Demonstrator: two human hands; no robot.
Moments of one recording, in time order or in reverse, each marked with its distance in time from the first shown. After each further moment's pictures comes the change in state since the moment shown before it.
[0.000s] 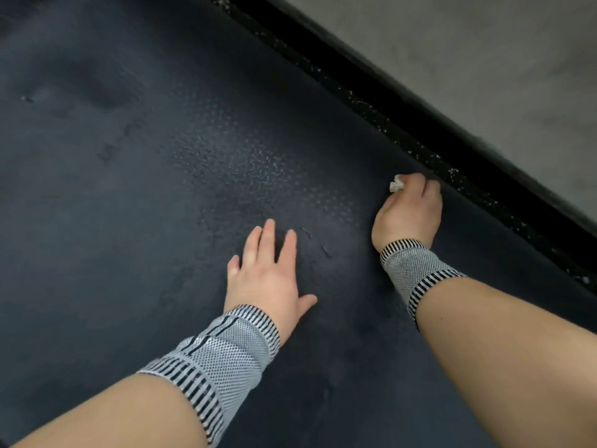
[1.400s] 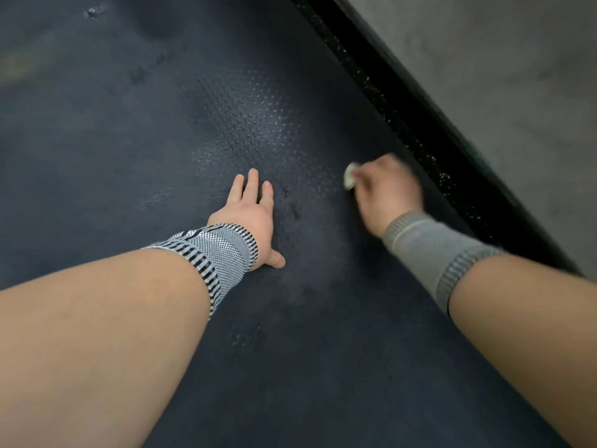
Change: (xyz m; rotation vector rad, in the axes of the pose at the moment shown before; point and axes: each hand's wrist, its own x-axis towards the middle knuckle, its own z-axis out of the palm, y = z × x) left_hand 0.005 0.044 -0.009 -0.020 -0.123 -0.319; right_hand 0.031 0.016 -0.049 0.027 -0.486 -0.643
